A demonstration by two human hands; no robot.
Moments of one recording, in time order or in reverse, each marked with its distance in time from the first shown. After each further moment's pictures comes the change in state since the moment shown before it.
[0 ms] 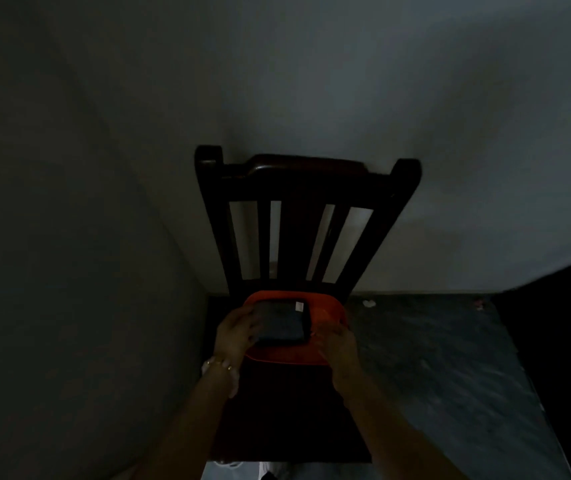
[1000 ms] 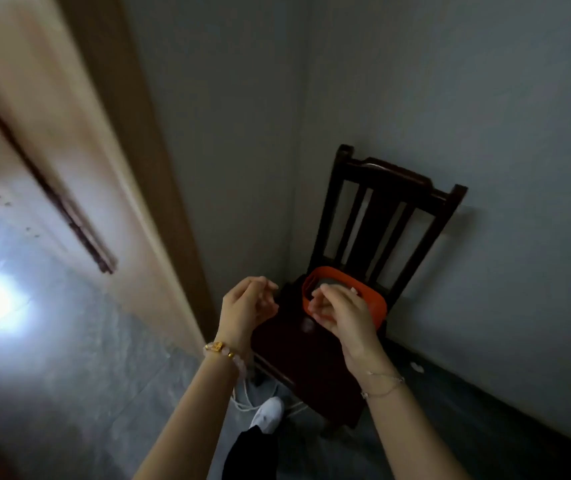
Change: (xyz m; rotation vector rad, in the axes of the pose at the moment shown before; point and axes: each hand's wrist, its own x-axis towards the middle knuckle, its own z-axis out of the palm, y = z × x) left_hand -0.336 -0.083 -0.009 -0.478 0.329 0.520; right_hand -0.269 0.026 -0.097 -0.200 -0.675 -0.448
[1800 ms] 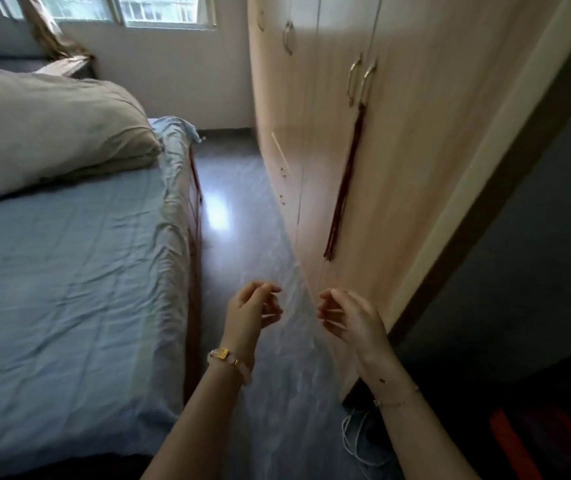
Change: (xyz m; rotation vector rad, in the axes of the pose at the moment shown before) left_hand -0.145 0.073 -0.265 -0.076 0.741 0.273; right_hand -0.117 0.037 0.268 -0.307 -0.746 0.025
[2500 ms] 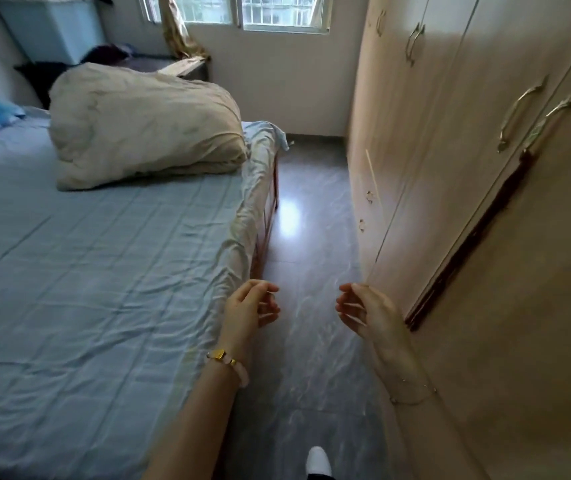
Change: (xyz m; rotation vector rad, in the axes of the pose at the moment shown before) left_hand 0.181 0.044 -0.066 -0.110 0.353 0.055; right_hand 0.208 -0.040 0.121 0.036 -0.291 0.027
